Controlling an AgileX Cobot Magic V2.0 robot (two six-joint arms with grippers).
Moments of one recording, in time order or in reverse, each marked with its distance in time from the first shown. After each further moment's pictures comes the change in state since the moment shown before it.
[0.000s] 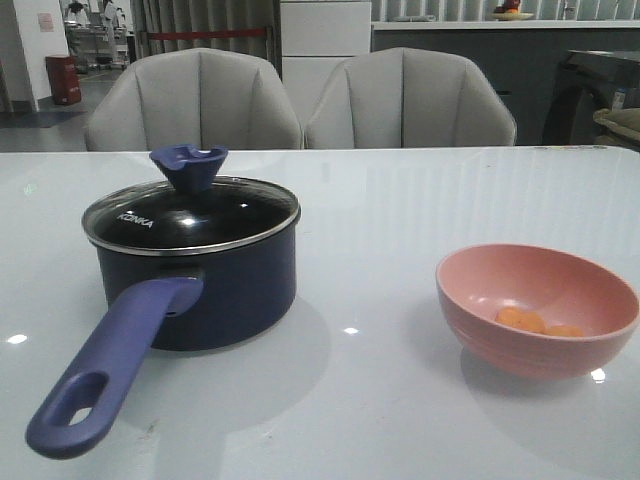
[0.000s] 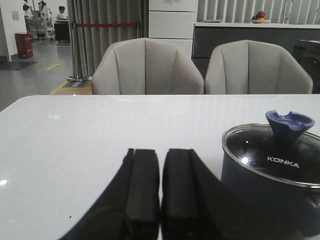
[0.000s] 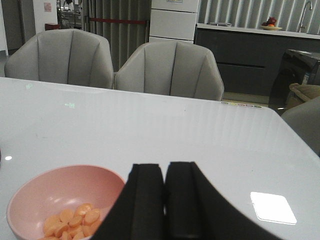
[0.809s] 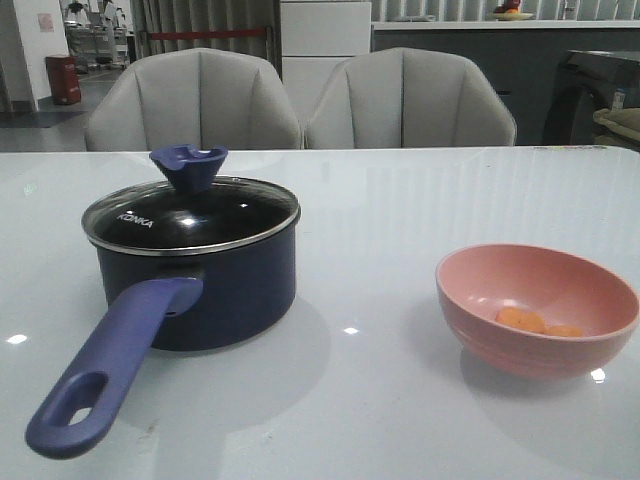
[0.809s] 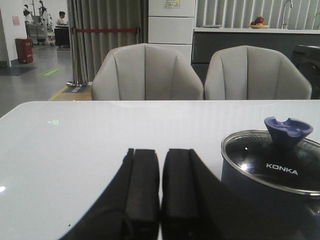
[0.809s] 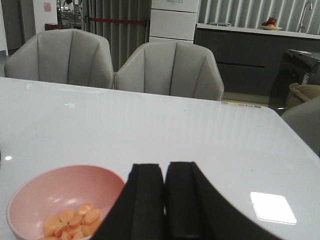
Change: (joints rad) left arm 0.000 0.000 0.000 0.000 -0.031 0.000; right arm 0.000 0.000 0.000 0.000 0.000 0.000
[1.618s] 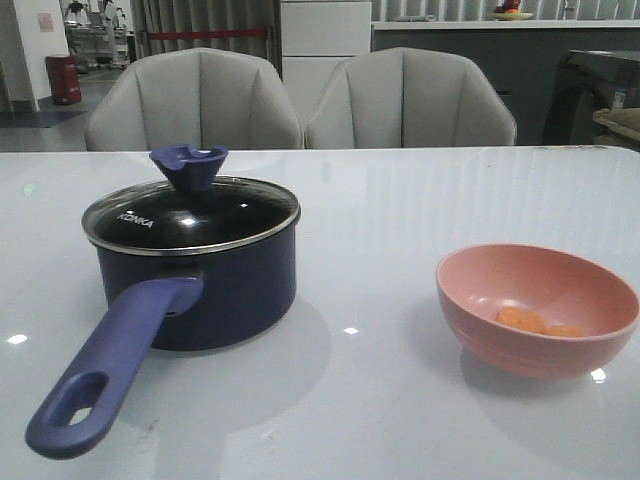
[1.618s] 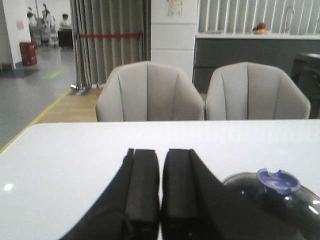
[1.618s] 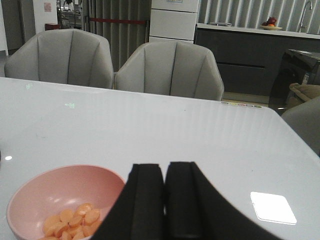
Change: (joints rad) left arm 0.000 0.200 -0.402 0.006 0.247 0.000; right arm 0.000 0.000 0.000 0.000 0.000 0.000
